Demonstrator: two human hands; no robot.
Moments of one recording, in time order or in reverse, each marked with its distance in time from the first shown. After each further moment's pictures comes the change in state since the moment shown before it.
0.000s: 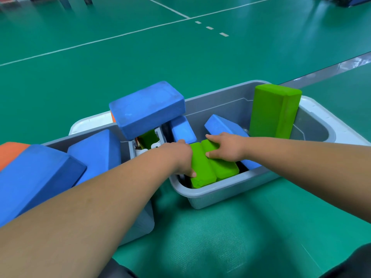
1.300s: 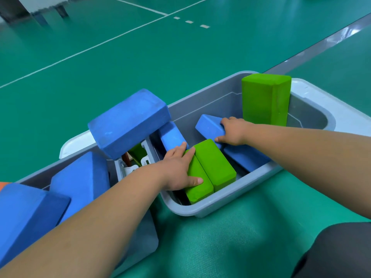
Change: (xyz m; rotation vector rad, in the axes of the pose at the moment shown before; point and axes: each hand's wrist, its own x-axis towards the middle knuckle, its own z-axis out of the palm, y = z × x) left_hand 0.022 -0.003 0.012 -0.226 -0.050 0.165; right_hand 0.058 0.069 -0.011 -0.034 0.175 0.202
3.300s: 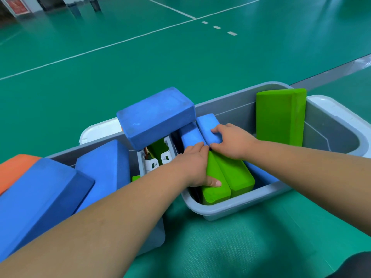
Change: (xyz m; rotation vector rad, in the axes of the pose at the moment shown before) left_hand 0.001 -0.003 0.000 -0.007 0.173 -0.024; right_hand -0.029 -0.074 0.000 0.162 0.156 -0.259
